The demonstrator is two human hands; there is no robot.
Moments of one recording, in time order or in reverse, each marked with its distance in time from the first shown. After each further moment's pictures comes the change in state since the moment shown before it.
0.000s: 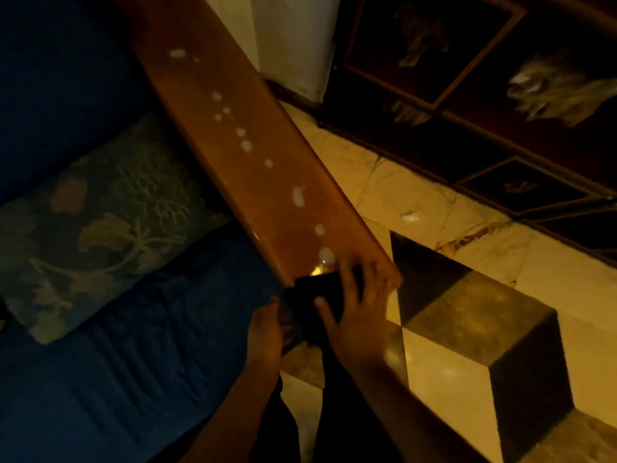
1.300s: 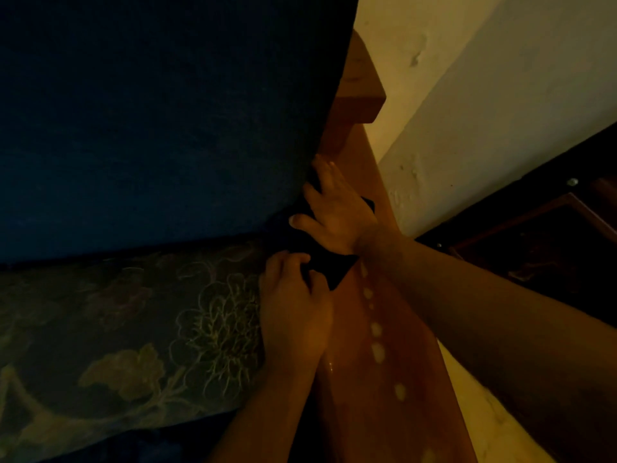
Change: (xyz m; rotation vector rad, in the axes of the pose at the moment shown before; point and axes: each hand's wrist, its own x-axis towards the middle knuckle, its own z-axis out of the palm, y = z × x) left_hand 0.077 0.328 -0.020 0.188 0.339 0.841; right_hand 0.431 -0.340 0.060 -0.374 -0.223 -1.166
